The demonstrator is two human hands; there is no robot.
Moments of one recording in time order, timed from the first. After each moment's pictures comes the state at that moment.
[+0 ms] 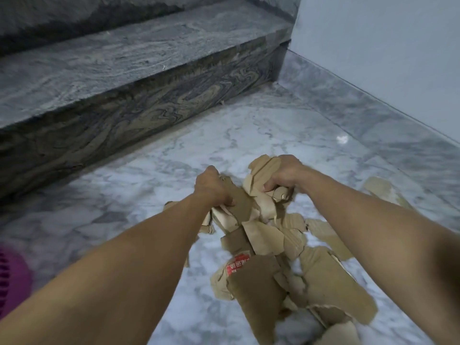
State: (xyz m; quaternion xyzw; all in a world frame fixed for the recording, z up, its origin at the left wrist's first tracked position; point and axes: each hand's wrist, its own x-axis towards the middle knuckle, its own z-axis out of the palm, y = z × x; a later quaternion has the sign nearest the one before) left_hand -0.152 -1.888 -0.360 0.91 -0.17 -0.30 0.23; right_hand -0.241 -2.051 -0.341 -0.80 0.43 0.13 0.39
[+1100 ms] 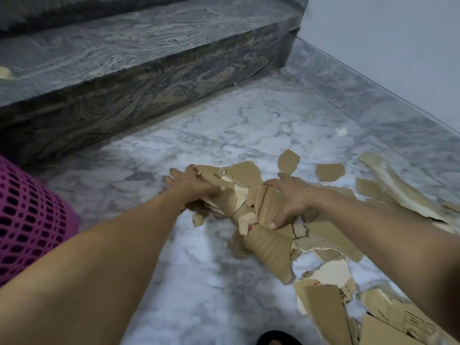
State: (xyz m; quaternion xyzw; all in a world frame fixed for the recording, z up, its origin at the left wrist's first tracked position) left_hand -0.171 -1.766 -0.366 0.94 -0.09 -0.31 0.12; right_hand -0.334 -1.954 -0.338 -0.90 0.23 0.33 0.17
